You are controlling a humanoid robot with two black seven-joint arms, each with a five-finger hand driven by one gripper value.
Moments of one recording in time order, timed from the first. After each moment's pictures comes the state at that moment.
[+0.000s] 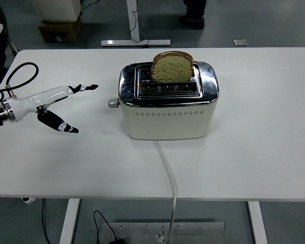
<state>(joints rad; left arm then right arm) -0.76 0.77 -0.49 -1.11 1.33 -0.17 -0.56 0.03 0.00 0.29 0.08 -0.32 0.06 0.05</state>
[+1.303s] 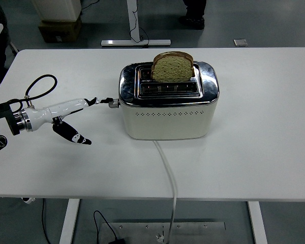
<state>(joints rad) -0.76 0.71 -0.43 -1.11 1.34 -0.17 -0.56 0.03 0.00 0.29 0.08 -0.32 0.06 0.05</state>
